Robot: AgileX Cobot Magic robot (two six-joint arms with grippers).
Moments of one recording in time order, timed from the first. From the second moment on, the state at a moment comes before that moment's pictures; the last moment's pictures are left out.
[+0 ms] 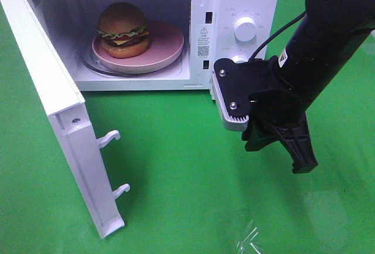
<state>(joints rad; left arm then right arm) 0.08 0.00 -0.51 -0.13 1.06 0.18 0.54 1.64 -1.00 0.10 0.72 -1.23</state>
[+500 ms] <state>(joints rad) 0.08 0.00 -0.51 -0.13 1.06 0.18 0.54 1.64 -1.00 -0.05 0.61 -1.17</state>
